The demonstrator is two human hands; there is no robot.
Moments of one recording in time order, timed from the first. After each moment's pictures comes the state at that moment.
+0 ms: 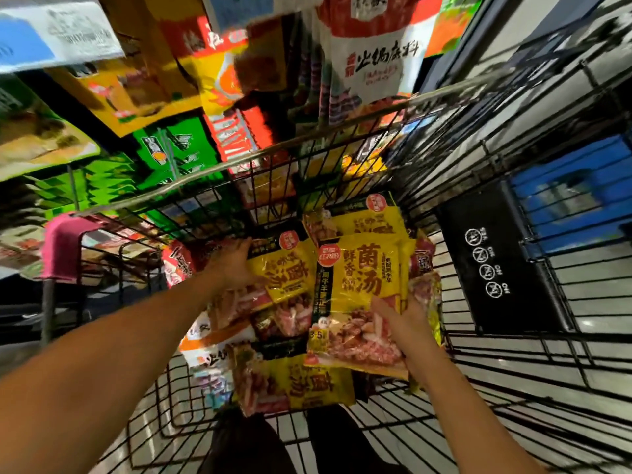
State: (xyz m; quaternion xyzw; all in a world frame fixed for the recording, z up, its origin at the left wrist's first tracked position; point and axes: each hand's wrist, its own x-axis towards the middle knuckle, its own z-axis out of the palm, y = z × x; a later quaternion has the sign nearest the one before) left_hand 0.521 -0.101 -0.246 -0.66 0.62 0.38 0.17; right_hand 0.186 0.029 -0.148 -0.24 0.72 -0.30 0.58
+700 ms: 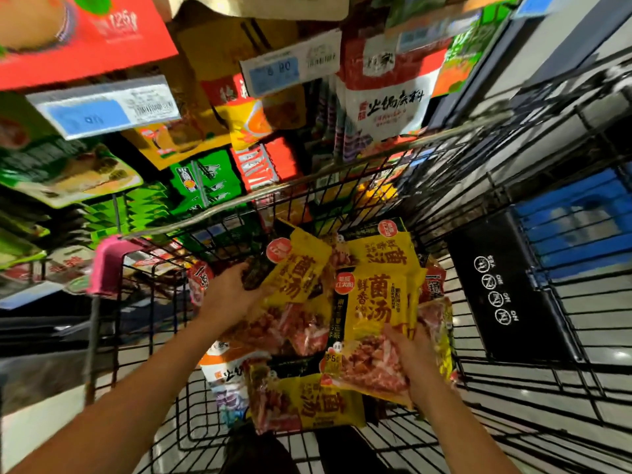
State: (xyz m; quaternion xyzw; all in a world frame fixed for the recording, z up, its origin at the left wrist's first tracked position) left_hand 0.520 -0.049 -0.143 -0.73 0.55 0.39 -0.12; right_hand 0.196 0.039 -0.142 -0.19 0.75 -0.28 0.57
